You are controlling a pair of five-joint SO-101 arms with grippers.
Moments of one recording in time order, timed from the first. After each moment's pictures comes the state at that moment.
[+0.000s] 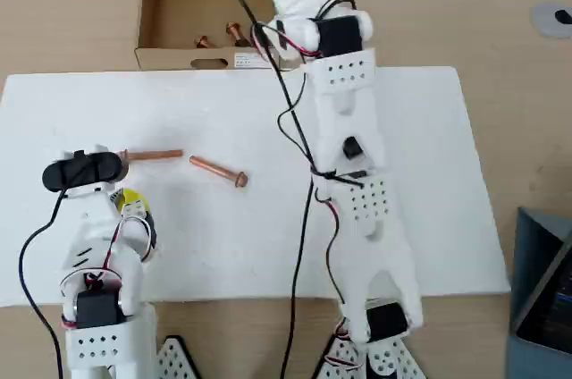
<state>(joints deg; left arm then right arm) -10.7 -104.1 96.4 51.7 -4.4 -18.5 54.8 -92.4 91.9 15.2</state>
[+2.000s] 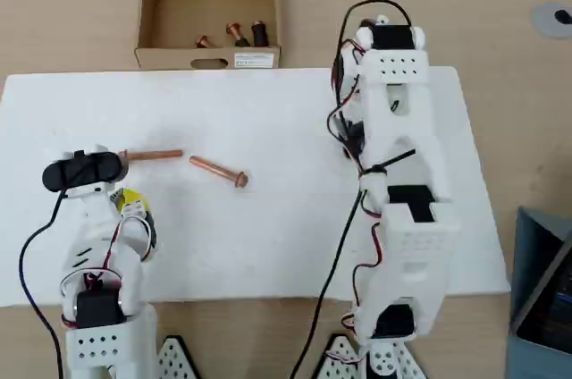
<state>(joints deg) -10.7 -104.1 96.4 51.7 -4.4 -6.4 28.3 -27.4 101.2 -36.2</state>
